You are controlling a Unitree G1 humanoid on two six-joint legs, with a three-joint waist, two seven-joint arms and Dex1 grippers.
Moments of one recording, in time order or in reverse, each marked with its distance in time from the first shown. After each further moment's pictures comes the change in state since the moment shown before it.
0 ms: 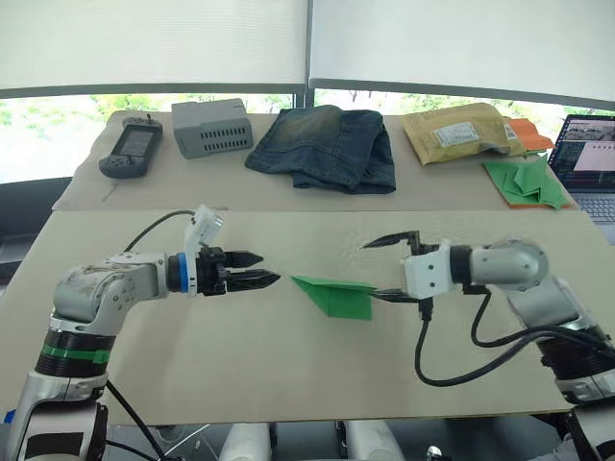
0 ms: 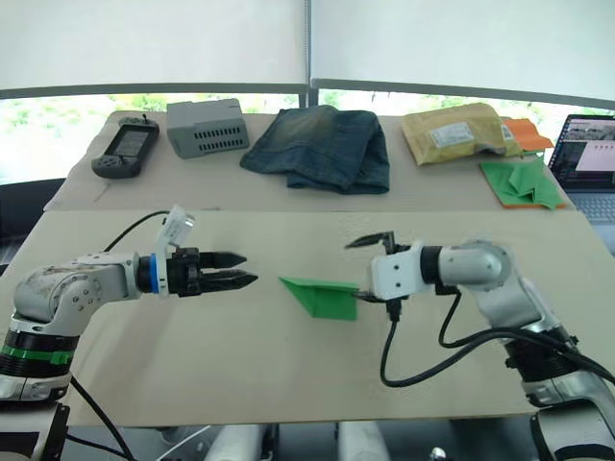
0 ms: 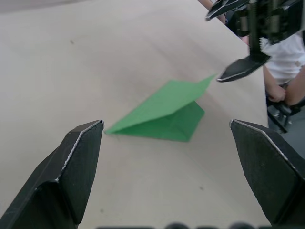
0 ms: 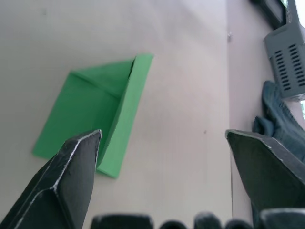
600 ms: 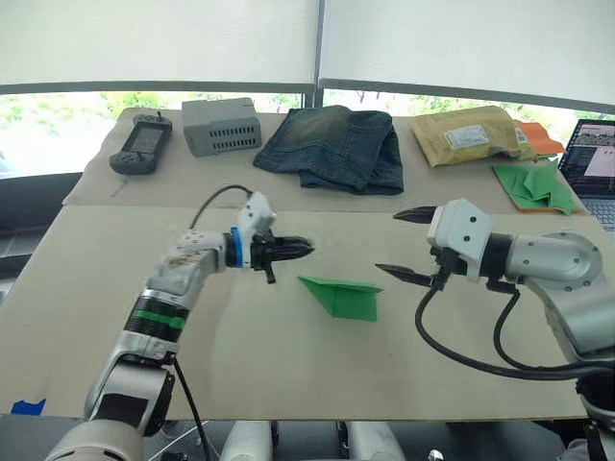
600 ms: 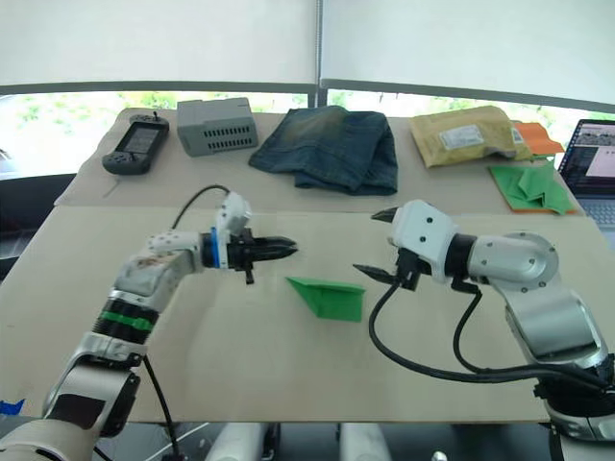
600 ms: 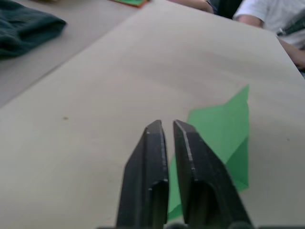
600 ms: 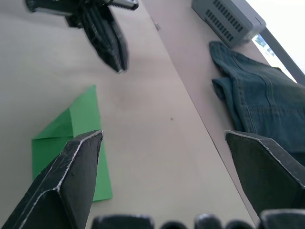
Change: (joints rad) left arm -0.198 -0.266 -0.261 0.389 0.390 -0.524 -0.182; right arm 0.158 0.006 -0.179 -0.375 0.160 0.678 -0.268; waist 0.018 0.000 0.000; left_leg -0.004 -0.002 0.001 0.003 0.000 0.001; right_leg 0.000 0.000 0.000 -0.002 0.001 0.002
